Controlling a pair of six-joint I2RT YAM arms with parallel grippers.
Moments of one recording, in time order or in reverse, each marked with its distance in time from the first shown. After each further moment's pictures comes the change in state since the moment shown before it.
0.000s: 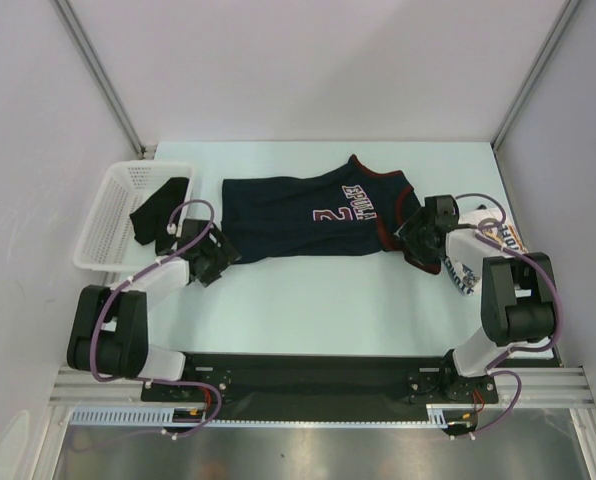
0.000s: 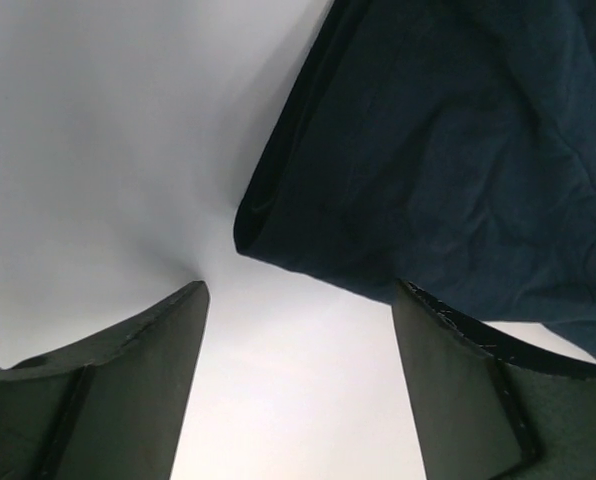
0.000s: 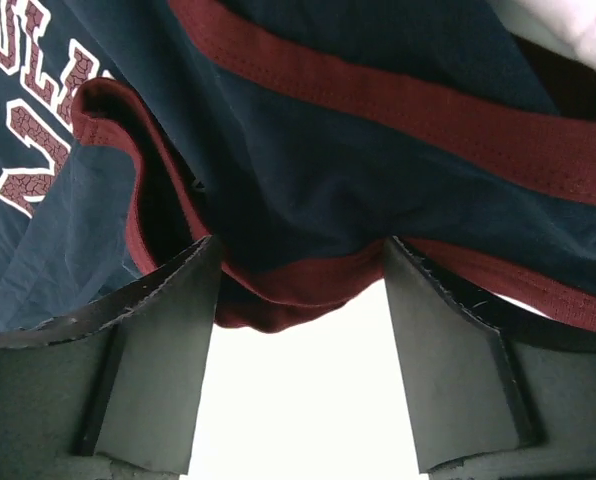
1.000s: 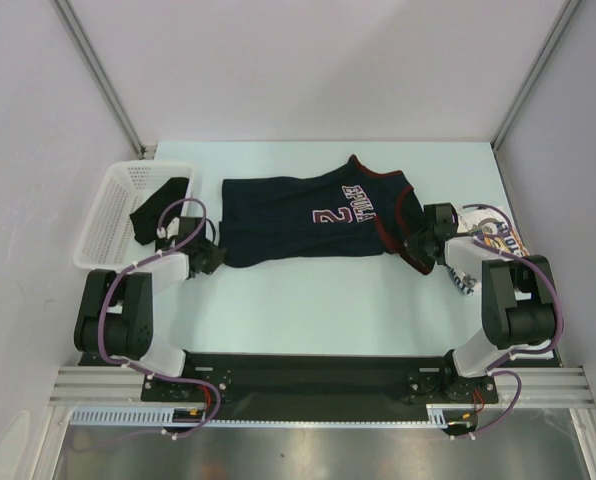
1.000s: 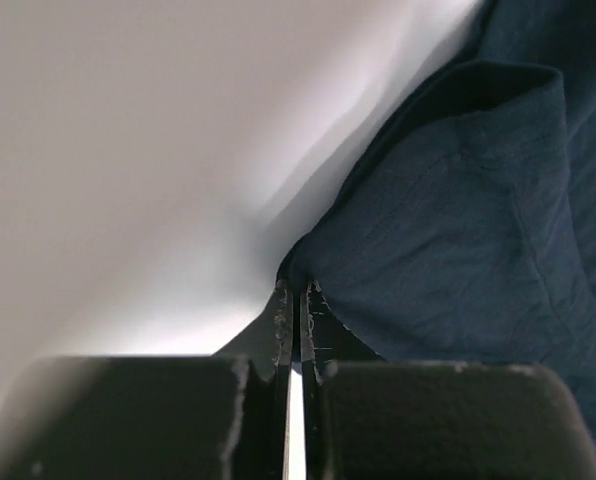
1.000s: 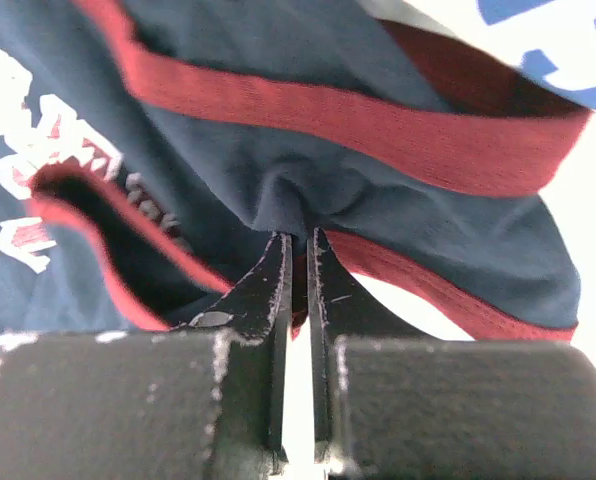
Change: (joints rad) left arm 0.053 0.114 0.010 0.117 -0.077 -0.136; right arm 0.005 -0.014 -0.083 0.095 0.098 0.120
